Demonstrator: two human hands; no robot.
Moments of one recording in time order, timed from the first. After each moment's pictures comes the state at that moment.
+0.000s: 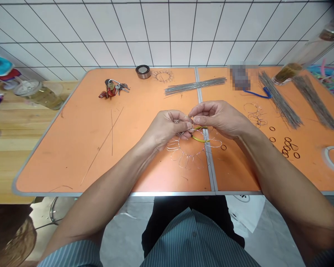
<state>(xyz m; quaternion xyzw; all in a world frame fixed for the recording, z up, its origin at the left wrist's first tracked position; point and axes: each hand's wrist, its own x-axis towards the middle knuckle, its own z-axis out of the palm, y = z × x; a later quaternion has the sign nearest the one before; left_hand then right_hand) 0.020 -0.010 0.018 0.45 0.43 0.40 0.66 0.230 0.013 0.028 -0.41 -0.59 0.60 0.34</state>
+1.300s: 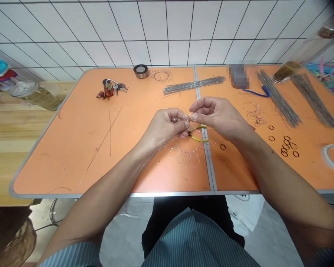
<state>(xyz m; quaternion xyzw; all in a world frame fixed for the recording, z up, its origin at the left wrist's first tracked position) 0.020 -0.011 0.018 0.50 0.45 0.41 0.61 0.223 -0.001 0.037 -0.50 -0.61 0.49 0.37</state>
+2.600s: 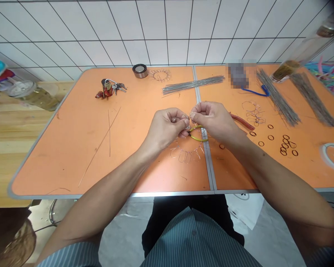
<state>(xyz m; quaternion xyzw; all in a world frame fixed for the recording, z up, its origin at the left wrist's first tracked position) 0.027 -0.016 0.017 0.51 0.46 0.44 0.57 0.203 -0.008 0.036 -0.56 -0.61 0.42 0.36</state>
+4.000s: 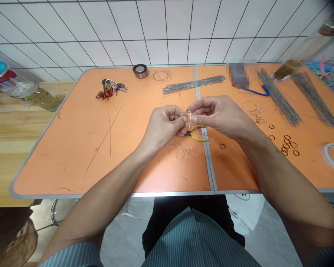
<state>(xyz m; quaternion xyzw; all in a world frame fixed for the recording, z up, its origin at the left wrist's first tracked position) 0.023 -0.012 0.016 0.53 0.46 0.46 0.54 0.224 -0.001 0.045 -0.48 -0.63 0.50 0.34</state>
